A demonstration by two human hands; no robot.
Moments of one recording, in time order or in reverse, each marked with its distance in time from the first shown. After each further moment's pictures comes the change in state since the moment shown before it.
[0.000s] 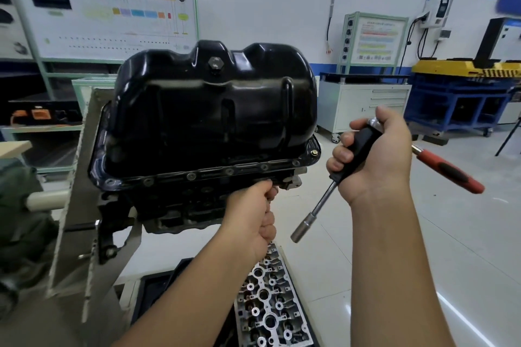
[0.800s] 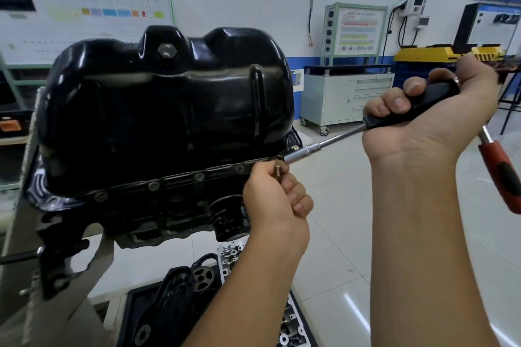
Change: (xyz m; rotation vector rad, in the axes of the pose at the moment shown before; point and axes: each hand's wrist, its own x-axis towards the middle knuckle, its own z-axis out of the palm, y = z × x) left_hand 0.007 -0.016 0.075 -0.479 -0.112 0.101; right_hand 0.026 -0.064 -0.021 0.283 -0.072 -0.227
